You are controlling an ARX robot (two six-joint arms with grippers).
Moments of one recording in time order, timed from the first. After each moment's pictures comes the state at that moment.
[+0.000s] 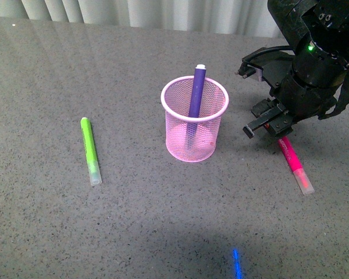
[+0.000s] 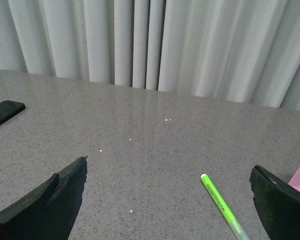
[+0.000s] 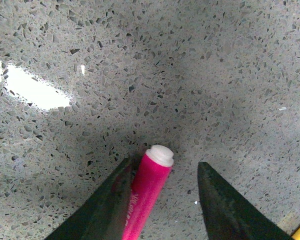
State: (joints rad) left arm 0.00 0.01 0.01 0.00 0.00 -0.01; right arm 0.15 2.13 1.33 -0.41 0.28 -0.28
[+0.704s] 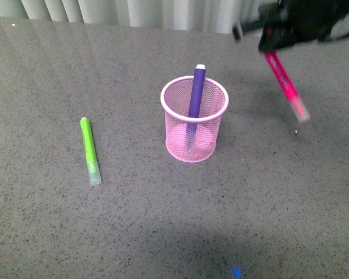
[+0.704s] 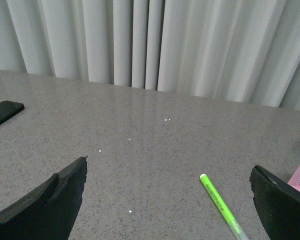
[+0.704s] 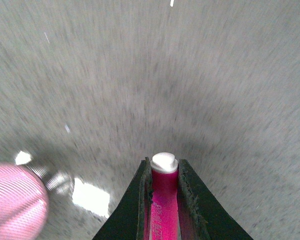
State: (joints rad) left arm 0.00 0.01 0.01 0.00 0.00 -0.01; right arm 0.17 1.92 1.32 -0.19 0.13 -0.12
